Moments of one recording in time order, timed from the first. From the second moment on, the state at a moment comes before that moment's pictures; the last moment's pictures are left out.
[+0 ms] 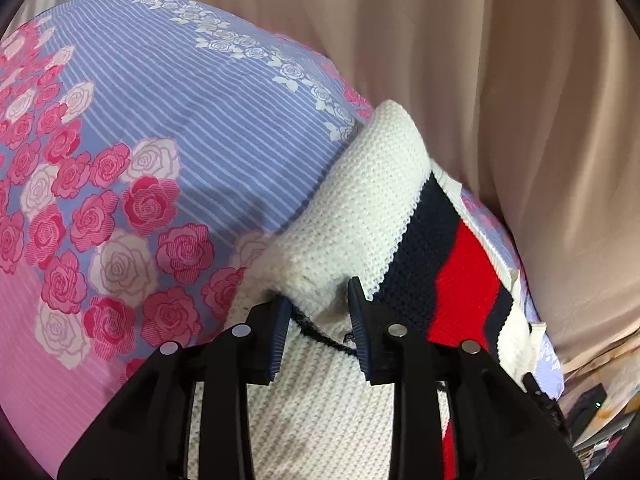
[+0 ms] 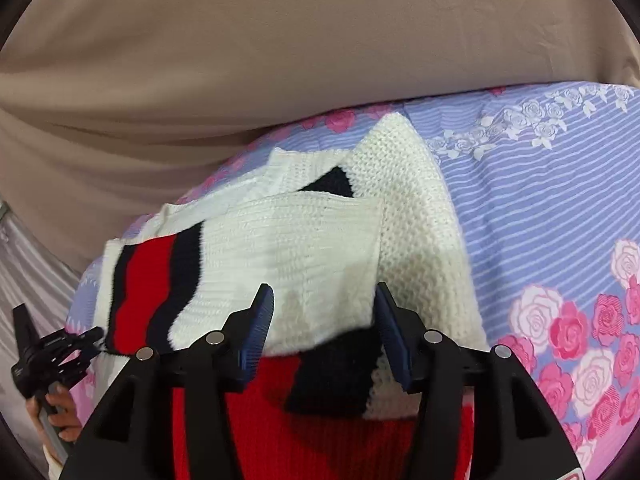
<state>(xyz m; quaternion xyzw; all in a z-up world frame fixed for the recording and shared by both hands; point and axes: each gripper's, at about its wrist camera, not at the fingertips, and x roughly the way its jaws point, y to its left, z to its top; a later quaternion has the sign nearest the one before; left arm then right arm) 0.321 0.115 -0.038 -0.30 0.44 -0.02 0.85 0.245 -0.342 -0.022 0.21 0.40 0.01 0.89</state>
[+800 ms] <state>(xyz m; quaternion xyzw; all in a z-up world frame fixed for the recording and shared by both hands) 0.306 0.105 -0.040 -0.23 0.41 -0.01 0.88 0.263 -0.189 0.056 0.07 0.33 0.16 0.93</state>
